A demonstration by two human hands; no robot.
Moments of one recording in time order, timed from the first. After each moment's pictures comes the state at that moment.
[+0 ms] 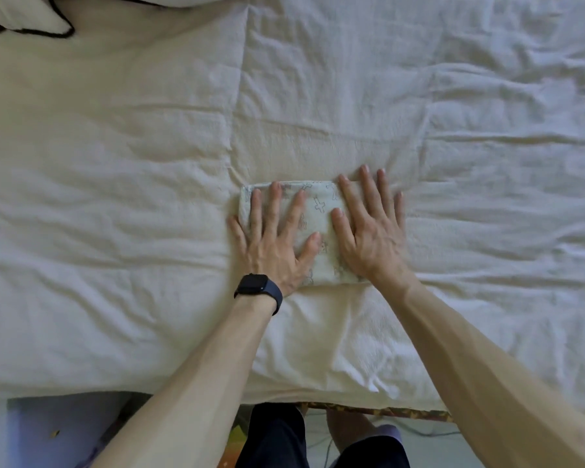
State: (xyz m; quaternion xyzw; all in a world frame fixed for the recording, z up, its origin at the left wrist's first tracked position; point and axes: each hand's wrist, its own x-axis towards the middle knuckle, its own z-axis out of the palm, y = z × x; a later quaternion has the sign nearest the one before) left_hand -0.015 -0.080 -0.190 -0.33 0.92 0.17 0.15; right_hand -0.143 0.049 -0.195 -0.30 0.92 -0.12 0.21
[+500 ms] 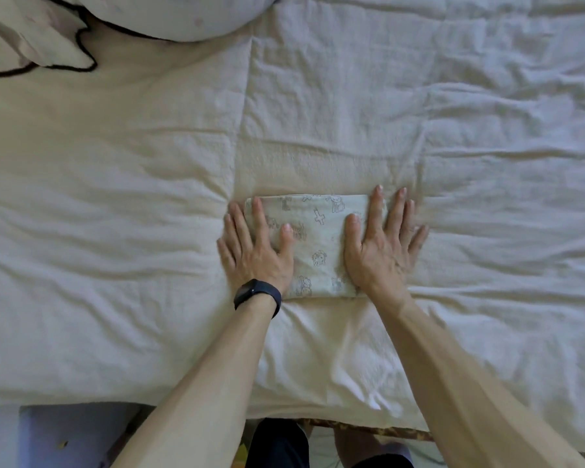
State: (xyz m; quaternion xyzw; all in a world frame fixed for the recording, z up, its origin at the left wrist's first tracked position) left_hand -0.022 -0.085 -0.190 -0.50 0.84 0.17 0.13; right_hand -0.138 0.046 -0.195 -0.13 0.96 -0.12 0.24
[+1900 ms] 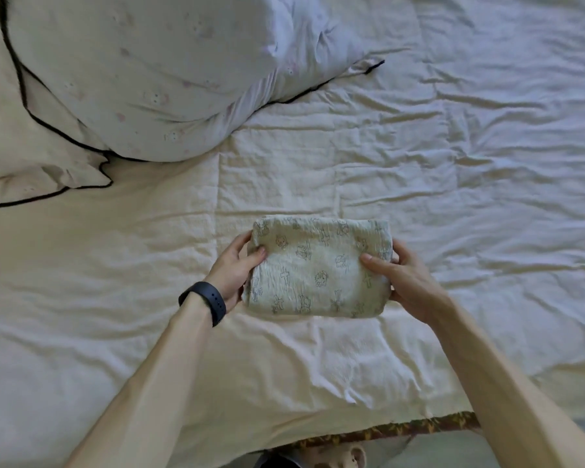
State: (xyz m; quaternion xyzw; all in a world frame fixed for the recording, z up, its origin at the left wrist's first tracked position) left_hand -0.053 -0.130 -0.040 -0.41 0.53 0.74 0.10; right_hand -0.177 0.147 -0.022 0.11 0.67 -0.61 0.42
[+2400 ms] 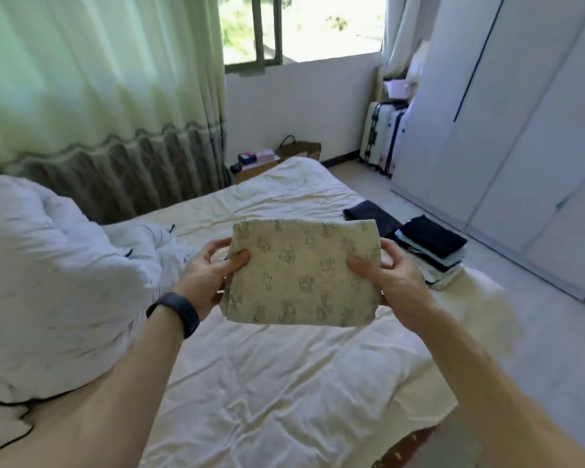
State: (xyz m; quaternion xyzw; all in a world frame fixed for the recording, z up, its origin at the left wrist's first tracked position) left_hand -0.140 0.065 0.356 -0.09 0.67 0.73 0.08; right_hand -0.121 0.377 0.348 0.05 0.69 -0.72 0.04
